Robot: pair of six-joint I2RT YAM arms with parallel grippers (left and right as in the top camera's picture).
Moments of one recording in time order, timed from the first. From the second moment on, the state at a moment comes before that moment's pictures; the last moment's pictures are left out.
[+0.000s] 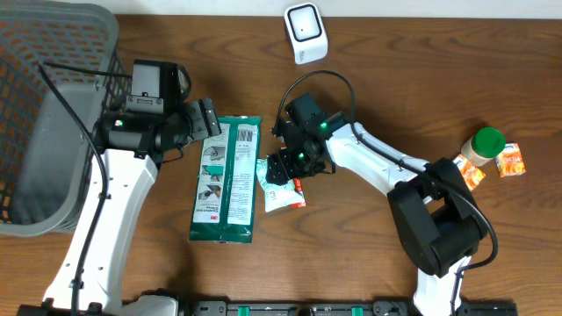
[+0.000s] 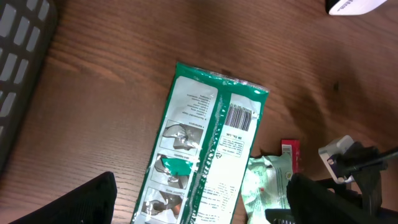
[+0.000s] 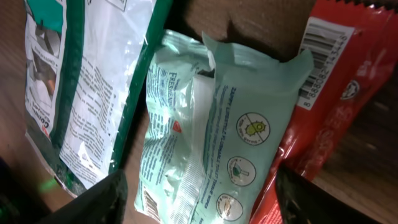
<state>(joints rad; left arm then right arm) -0.12 1.42 1.30 -0.91 0.04 -0.38 0.59 2.01 1.34 -0.67 -0.44 0.23</state>
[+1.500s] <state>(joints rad) -0.36 1.46 0.87 -0.60 0.29 -0.45 0.52 2.01 1.33 -0.66 -0.55 0.28</state>
